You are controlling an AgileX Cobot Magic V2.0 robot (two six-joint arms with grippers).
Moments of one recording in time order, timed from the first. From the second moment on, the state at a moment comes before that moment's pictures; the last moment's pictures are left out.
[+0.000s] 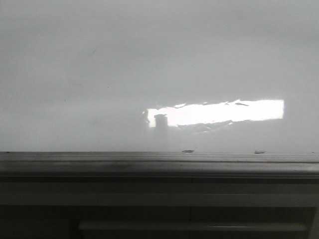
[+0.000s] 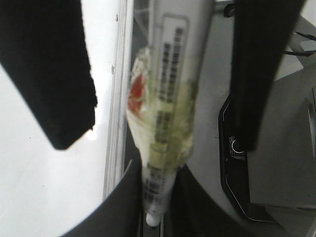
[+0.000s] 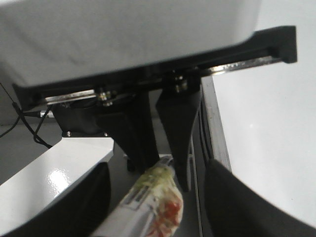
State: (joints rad) left arm -0.83 0.98 -1.01 -0.27 1.08 0.86; right arm 0.89 1.23 -1.10 0.84 0.70 -1.12
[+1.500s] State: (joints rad) left arm -0.83 0.96 -1.01 -0.37 1.09 0.83; right arm 0.89 1.27 -1.10 0.85 0.74 -1.12
